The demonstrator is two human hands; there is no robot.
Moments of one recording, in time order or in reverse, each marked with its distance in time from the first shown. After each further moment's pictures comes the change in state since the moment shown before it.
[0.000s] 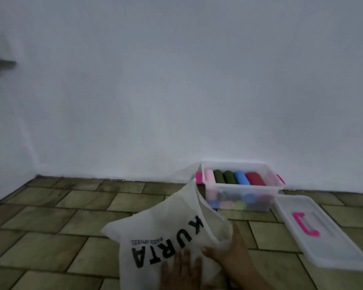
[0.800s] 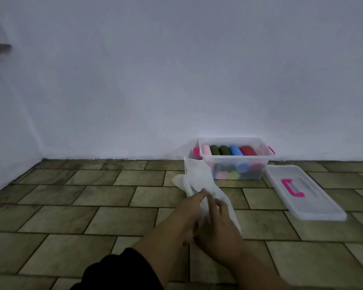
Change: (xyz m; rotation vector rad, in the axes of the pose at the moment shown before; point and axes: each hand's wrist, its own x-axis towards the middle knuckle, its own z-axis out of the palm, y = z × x) left_hand 0.040 0.018 -0.085 -2.029 -0.742 -1.062; right_hand -0.077 -0.004 0.020 -0.398 0.012 -0.422
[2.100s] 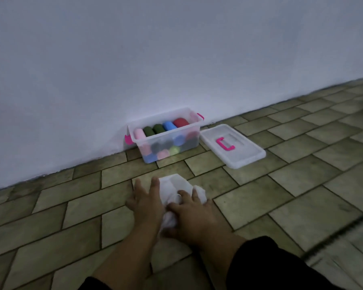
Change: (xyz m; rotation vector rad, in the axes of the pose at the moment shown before) left_hand 0.029 -0.033 0.022 0.599 0.249 0.508; right_hand -0.022 0.038 -0.003 -0.396 -0.187 0.289
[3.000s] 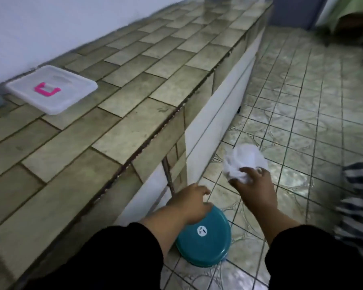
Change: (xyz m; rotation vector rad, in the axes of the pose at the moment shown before) left_hand -0.263 -0.084 0.318 0.852 -1.252 0.771; right_hand -0.392 0.309 0.128 0.423 0.666 1.284
